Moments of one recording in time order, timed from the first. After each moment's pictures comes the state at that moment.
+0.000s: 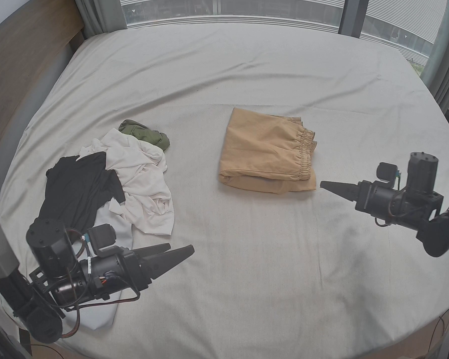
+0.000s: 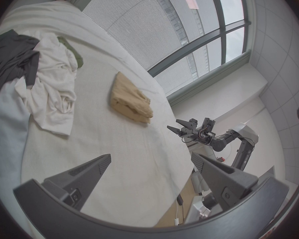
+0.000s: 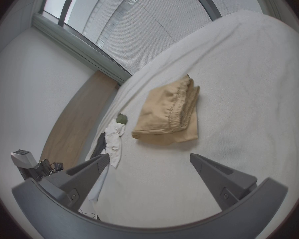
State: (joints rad) left arm -0.44 1.80 -0.14 -1.55 -0.49 -0.60; right arm 0.19 1.75 -0.58 -0.94 0.51 0.44
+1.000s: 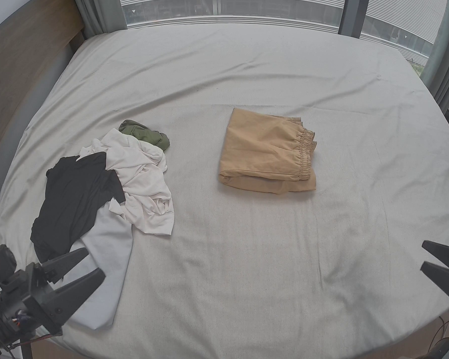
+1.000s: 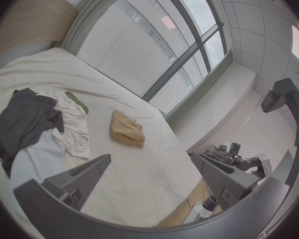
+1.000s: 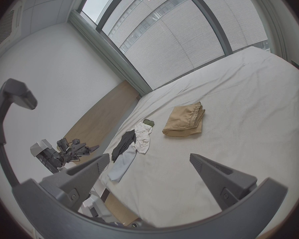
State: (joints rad) left arm -0.51 0.94 -0.02 -0.95 -0.20 -0.46; right arm 0.20 0.65 -0.21 -0.38 0.50 0.36
